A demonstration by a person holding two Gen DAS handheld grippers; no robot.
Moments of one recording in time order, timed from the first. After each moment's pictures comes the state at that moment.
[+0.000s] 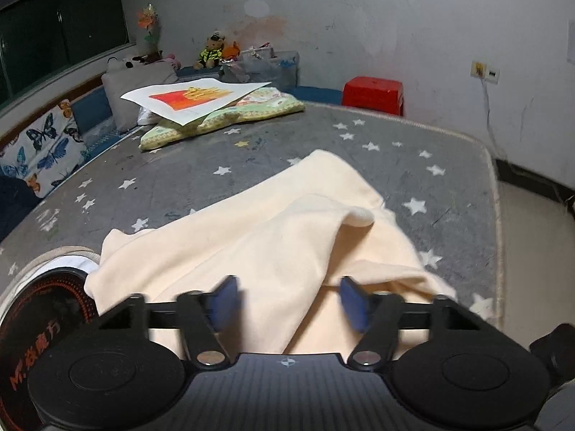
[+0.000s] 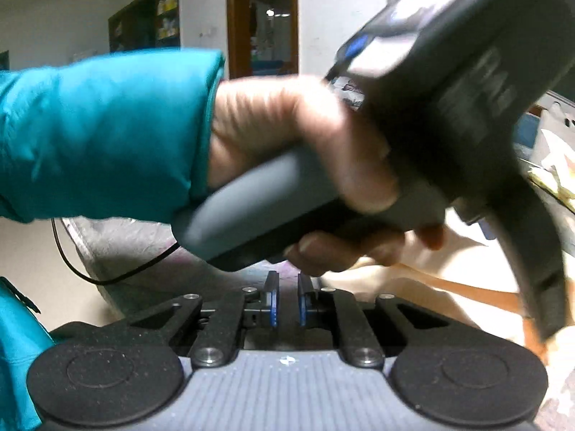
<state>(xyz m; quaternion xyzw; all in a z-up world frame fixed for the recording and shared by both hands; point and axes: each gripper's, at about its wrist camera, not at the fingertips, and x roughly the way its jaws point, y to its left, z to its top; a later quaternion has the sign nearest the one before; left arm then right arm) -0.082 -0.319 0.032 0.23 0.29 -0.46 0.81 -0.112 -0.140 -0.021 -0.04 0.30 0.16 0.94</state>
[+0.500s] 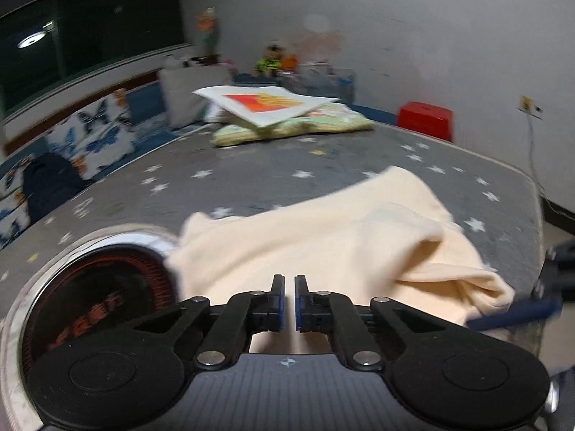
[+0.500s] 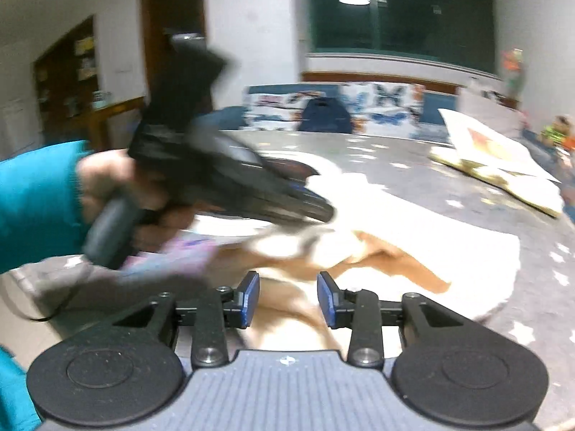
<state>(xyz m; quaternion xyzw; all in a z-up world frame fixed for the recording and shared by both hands) -0.052 -0.262 0.044 0.17 0.28 -0.39 0.86 -0.130 -0.215 0.004 0.02 0.29 0.01 0.96</state>
